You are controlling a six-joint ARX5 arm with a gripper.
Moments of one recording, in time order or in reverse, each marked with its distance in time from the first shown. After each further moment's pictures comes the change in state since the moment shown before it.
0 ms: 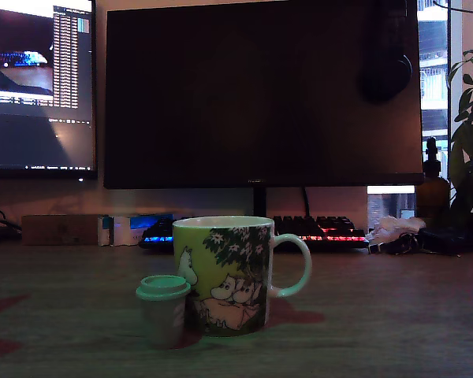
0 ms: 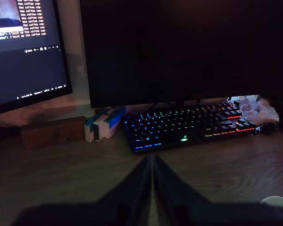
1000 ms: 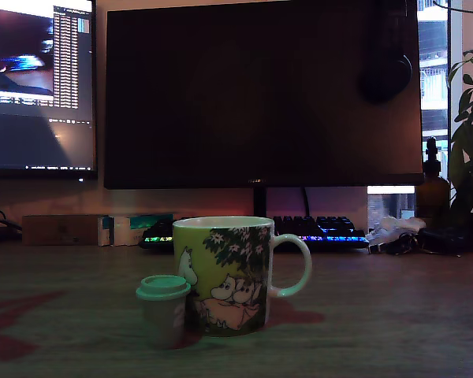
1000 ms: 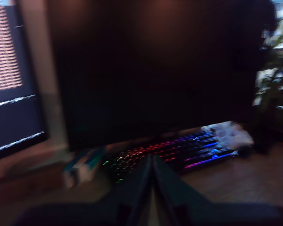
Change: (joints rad) arm -0.009 0.024 -0.034 0.218 0.132 0.027
